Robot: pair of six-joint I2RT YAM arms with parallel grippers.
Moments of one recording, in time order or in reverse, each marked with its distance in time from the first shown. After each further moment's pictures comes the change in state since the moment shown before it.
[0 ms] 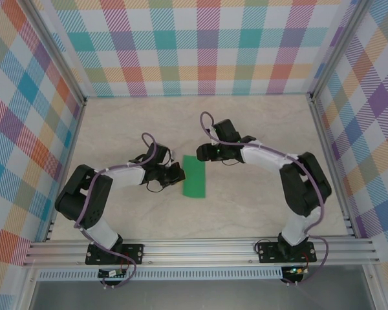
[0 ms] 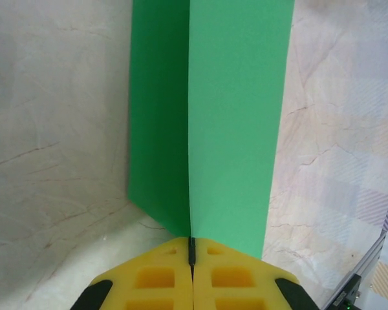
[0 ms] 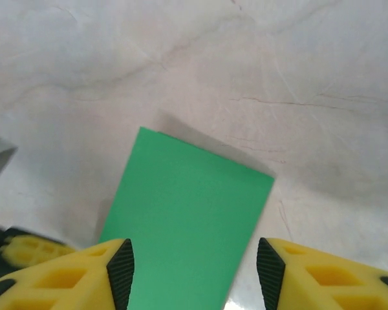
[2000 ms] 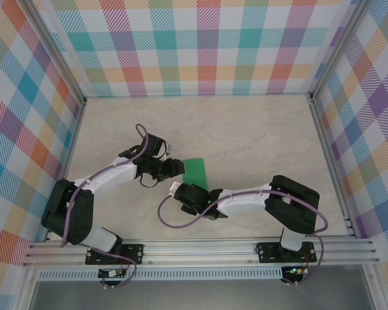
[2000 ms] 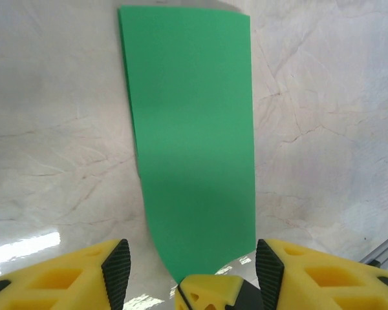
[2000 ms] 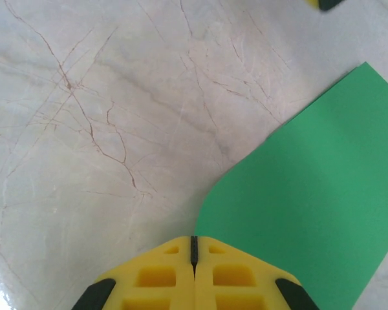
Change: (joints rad) left arm 0.027 -0.158 0.143 -0.367 -0.083 0.136; right arm 0.611 0.014 -0.253 0.190 0.632 -0.455
